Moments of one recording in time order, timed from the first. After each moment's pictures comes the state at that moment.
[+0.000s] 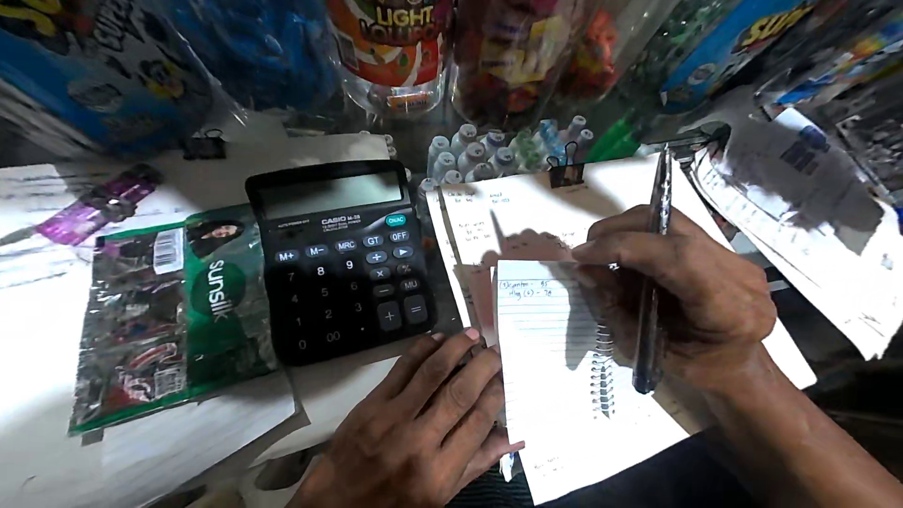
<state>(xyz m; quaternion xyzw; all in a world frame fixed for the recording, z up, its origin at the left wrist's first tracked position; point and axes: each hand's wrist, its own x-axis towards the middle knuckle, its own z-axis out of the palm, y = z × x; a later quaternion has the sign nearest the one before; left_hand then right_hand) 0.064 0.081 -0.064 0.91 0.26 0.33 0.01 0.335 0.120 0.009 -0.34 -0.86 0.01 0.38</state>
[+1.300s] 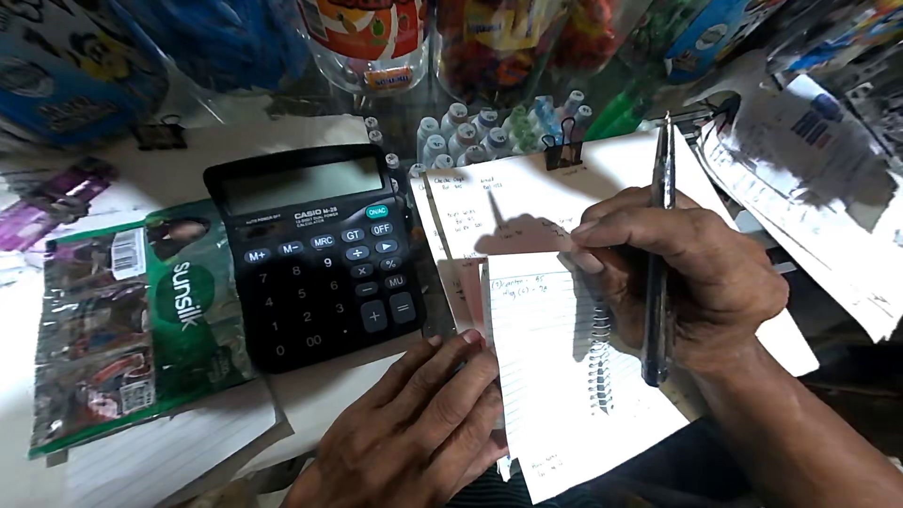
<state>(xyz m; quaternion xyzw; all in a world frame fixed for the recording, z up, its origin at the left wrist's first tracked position) 0.062 0.082 -0.067 0.91 0.23 0.35 0.02 0.334 0.129 0.000 -0.33 -0.84 0.06 0.43</state>
